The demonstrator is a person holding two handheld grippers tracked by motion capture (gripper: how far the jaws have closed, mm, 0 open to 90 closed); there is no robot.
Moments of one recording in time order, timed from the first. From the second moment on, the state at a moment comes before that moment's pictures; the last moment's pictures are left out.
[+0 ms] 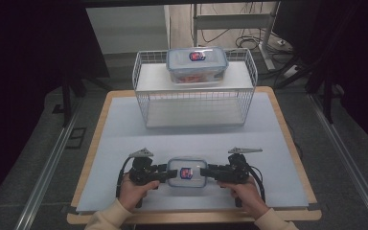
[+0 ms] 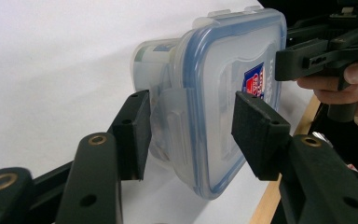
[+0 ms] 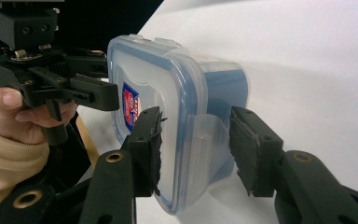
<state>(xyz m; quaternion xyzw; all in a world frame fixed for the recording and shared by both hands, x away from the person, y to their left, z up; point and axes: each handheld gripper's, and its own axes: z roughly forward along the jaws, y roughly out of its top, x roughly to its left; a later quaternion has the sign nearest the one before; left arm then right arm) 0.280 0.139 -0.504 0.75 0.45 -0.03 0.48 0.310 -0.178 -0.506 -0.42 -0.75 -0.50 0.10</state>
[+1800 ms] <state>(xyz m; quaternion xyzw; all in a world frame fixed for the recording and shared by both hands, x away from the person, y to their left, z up) 0.353 0.129 -0.349 0.74 0.40 0.06 0.54 0.383 -0.187 -0.350 -0.35 -0.75 -0.56 0.00</state>
